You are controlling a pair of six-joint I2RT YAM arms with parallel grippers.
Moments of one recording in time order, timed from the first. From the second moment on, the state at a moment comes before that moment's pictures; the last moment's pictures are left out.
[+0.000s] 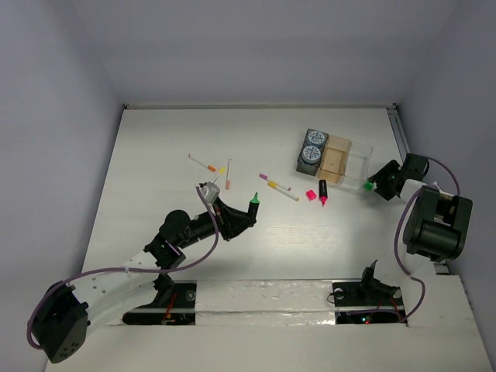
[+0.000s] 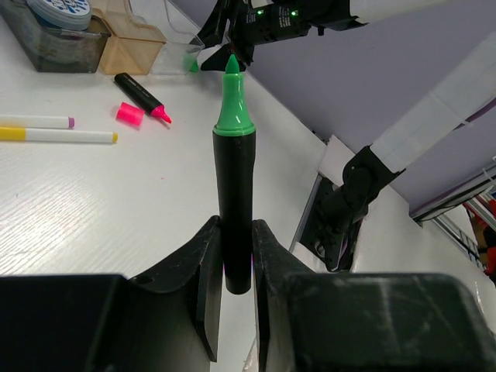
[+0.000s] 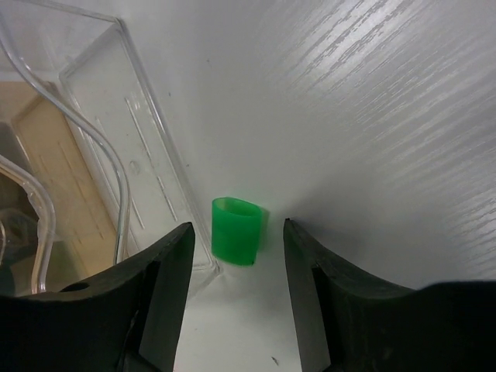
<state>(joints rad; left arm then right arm) -0.77 0.78 0.22 0.61 0.36 -0.60 -0.40 1.62 0.80 -0.02 -0.23 0.57</state>
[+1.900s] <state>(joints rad) -0.77 0.66 0.21 0.55 0.31 -0.60 0.14 1.29 0.60 -0.40 -0.30 0.58</state>
